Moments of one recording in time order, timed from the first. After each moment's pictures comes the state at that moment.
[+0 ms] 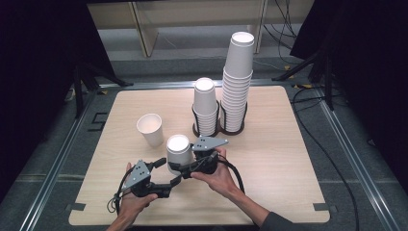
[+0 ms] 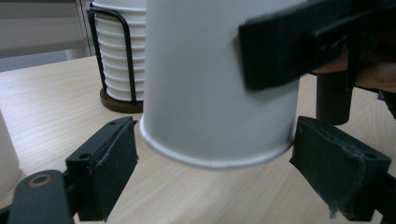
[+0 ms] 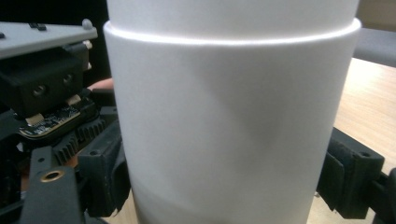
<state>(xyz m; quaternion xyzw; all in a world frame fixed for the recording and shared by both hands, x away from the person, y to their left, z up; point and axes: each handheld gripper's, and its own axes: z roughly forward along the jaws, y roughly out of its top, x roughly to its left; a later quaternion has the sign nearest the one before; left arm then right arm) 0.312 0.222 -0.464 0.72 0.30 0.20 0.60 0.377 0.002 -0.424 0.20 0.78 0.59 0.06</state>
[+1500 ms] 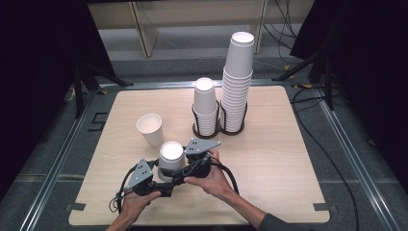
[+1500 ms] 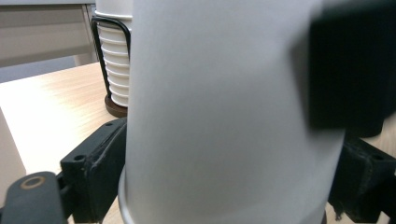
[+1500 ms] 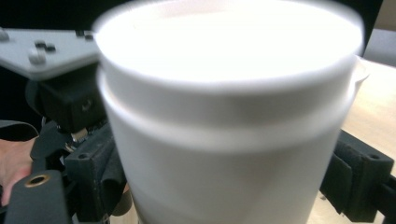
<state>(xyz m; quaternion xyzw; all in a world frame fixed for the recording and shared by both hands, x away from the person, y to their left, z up) 0.314 0.217 -0.461 0.72 0.30 0.22 0.59 0.366 0.016 -0.410 0.17 0.78 0.60 0.05</state>
